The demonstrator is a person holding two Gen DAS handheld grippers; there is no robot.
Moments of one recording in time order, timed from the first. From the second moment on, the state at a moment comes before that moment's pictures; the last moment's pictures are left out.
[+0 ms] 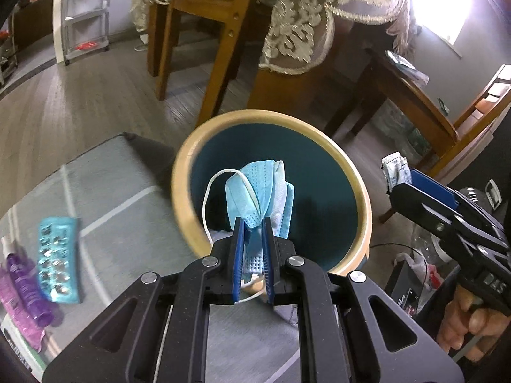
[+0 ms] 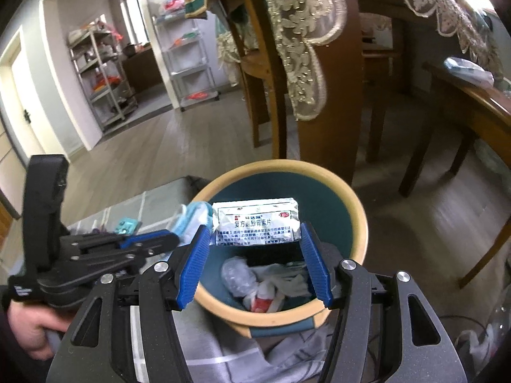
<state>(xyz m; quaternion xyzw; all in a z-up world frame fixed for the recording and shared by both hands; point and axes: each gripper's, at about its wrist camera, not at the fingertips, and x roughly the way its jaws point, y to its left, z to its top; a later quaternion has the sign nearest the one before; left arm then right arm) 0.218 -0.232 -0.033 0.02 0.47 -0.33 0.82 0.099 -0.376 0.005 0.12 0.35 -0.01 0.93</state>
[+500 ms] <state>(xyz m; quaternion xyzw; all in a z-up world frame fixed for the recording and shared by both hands) 0.224 -0.230 -0.044 0.03 0.48 -0.31 0.82 0.110 -0.385 -0.009 0.14 0.37 -0.02 0.92</state>
